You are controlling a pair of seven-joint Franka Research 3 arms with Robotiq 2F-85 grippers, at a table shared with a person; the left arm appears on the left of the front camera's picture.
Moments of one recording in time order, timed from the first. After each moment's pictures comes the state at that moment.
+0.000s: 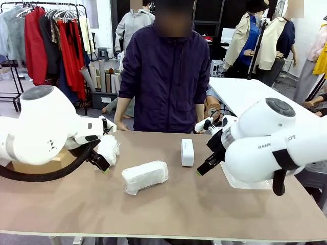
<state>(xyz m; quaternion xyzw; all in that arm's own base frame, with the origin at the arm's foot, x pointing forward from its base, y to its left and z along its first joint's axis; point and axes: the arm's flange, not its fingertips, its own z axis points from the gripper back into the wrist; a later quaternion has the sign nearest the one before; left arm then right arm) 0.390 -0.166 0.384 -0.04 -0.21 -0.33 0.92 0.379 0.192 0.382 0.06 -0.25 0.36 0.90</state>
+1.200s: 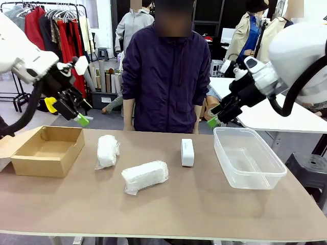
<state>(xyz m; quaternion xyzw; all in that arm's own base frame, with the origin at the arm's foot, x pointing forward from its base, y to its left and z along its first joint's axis) 0.432 -0.085 0.551 -0.18 -0.28 -0.64 0.70 0.433 0.135 0.540 0.21 -0.31 0.53 0.76</state>
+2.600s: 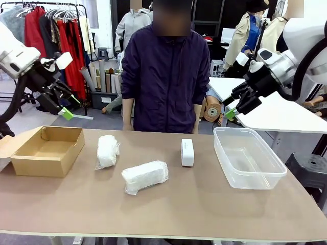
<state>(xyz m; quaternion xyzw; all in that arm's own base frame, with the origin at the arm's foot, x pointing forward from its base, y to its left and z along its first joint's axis) 0.470 -0.029 0.549 -0.20 -0.27 -0.65 0.68 0.485 0.076 0.553 0.23 -0.29 0.60 0.71</state>
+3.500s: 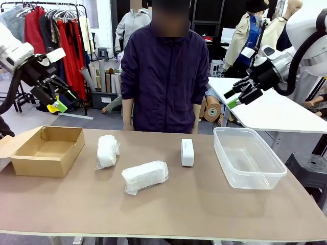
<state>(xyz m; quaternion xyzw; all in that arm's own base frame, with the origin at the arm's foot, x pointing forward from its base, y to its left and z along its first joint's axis) 0.516 0.000 0.548 -0.24 -0.26 -0.66 0.66 0.535 0.051 0.552 0.27 -0.31 0.58 0.70</state>
